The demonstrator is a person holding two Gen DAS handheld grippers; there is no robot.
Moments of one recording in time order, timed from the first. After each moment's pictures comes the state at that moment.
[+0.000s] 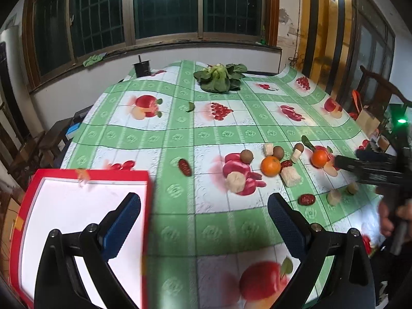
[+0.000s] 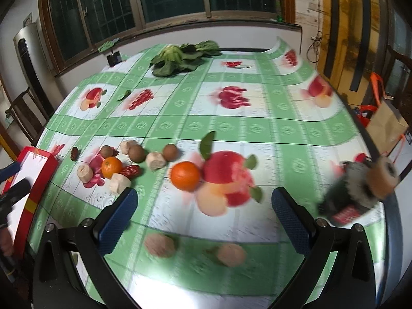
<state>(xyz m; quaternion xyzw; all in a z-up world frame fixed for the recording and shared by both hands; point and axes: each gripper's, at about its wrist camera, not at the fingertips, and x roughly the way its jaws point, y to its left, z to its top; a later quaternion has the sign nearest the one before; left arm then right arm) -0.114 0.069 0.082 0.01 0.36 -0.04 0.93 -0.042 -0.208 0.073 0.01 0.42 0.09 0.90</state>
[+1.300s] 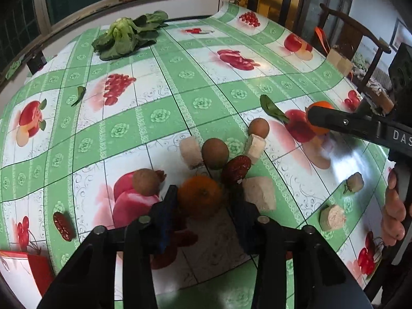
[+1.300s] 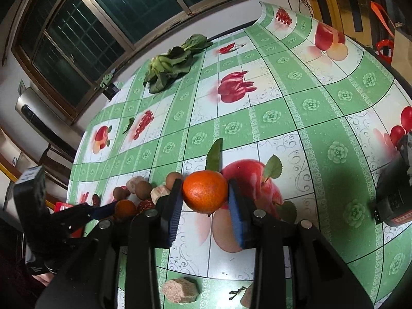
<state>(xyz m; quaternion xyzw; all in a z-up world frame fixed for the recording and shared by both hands) 0.014 -0.041 0.012 0.09 0.47 -0.20 0.85 0.003 -0.243 0.046 0.21 0.44 0.13 0.87</state>
